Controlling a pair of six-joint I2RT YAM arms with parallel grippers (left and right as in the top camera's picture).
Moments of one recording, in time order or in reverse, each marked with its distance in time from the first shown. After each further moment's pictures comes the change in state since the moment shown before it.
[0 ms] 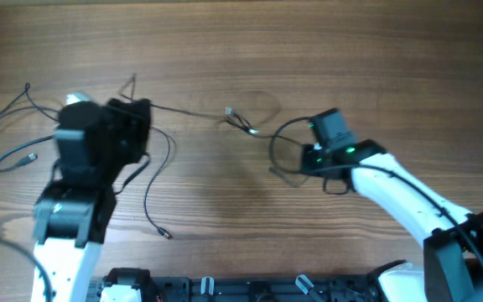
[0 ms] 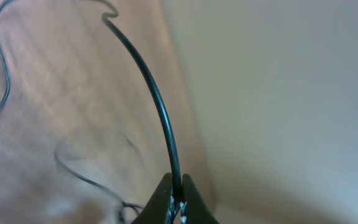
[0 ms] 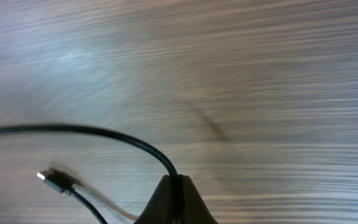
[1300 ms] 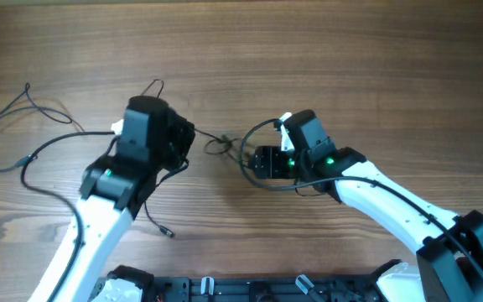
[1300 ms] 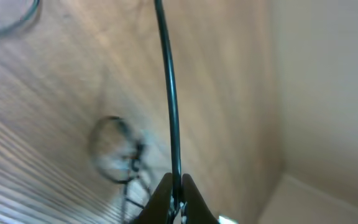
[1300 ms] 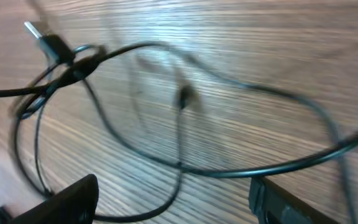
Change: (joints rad) left arm -0.229 0.182 -0.056 -0.037 -0.039 -0.041; right arm 0.186 0.000 -0.002 0.251 -0.309 0.042
